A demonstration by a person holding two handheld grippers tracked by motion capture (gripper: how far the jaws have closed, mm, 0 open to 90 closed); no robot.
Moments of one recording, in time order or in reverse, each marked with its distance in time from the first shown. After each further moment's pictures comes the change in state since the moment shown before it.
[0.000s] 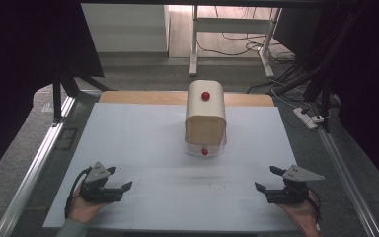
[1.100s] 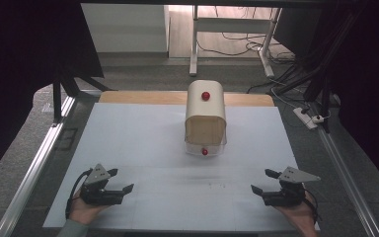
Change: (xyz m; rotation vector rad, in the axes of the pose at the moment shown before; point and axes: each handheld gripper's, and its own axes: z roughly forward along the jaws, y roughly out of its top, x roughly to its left) left arm -0.003 -0.003 -0.001 -0.009 -0.033 -0.002; right arm 0.010 0.002 0.003 0.014 0.050 0.018
